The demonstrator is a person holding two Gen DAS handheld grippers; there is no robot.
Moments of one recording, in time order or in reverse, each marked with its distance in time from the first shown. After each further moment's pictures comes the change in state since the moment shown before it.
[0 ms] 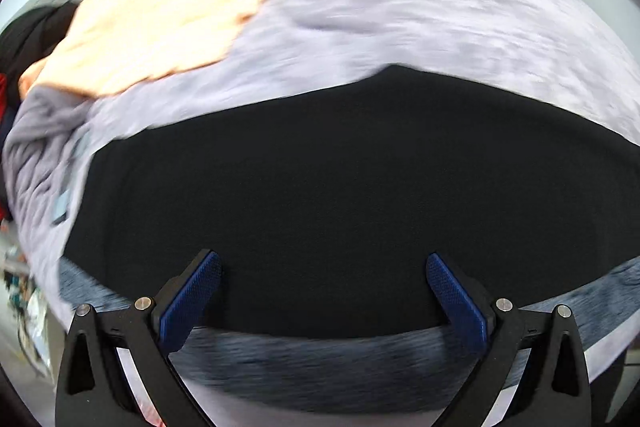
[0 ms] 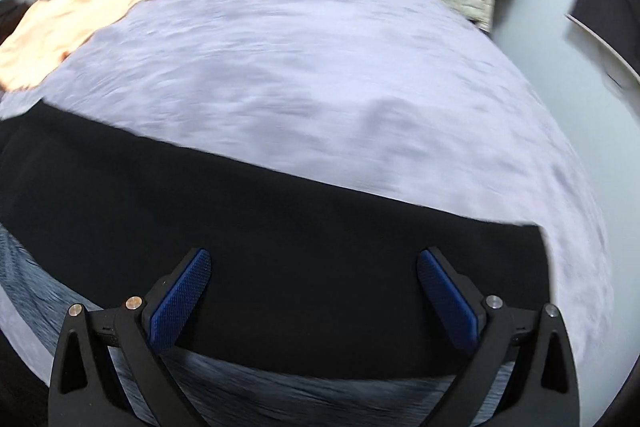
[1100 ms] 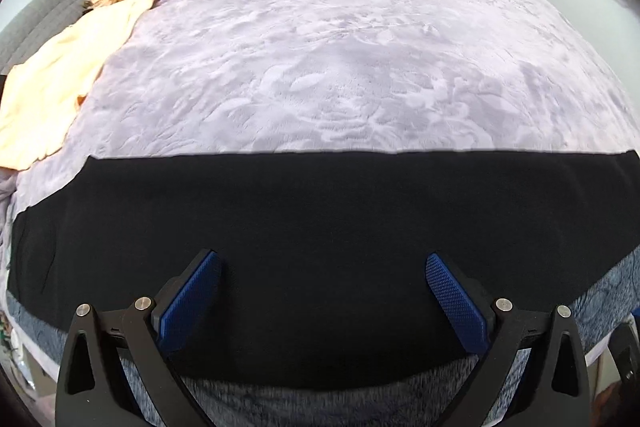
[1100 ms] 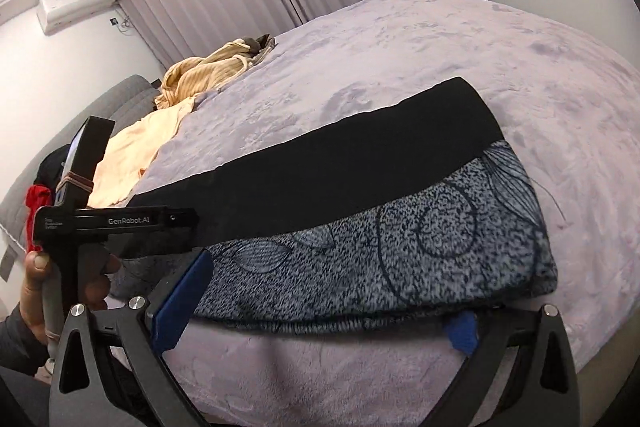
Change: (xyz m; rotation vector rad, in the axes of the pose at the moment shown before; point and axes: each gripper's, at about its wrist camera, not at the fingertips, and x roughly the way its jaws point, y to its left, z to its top) left arm -0.019 -0.231 0.029 0.108 -0.010 -0.123; right arm -0.029 -0.062 -0.097 0.384 -0.235 0.421
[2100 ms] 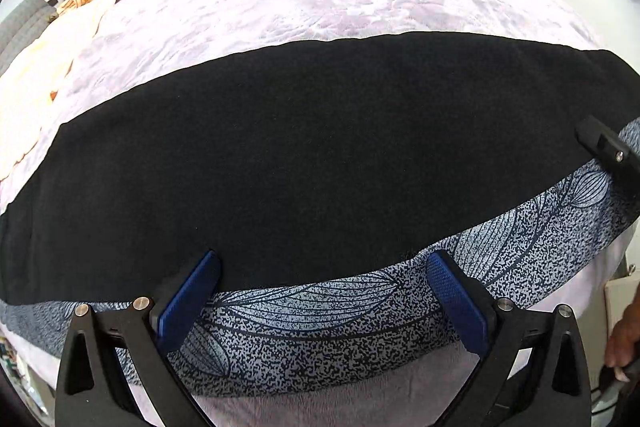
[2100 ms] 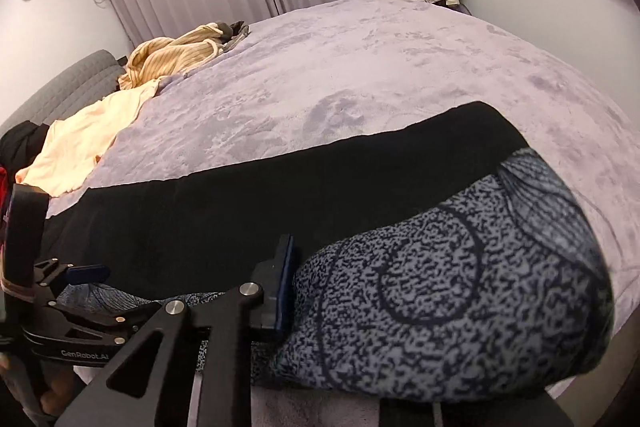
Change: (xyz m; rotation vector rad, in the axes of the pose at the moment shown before) left arm 0.014 -0.013 -0.046 0.126 0.039 -0.059; right arm 0.032 0.028 0.022 -0.093 0.035 -0.186
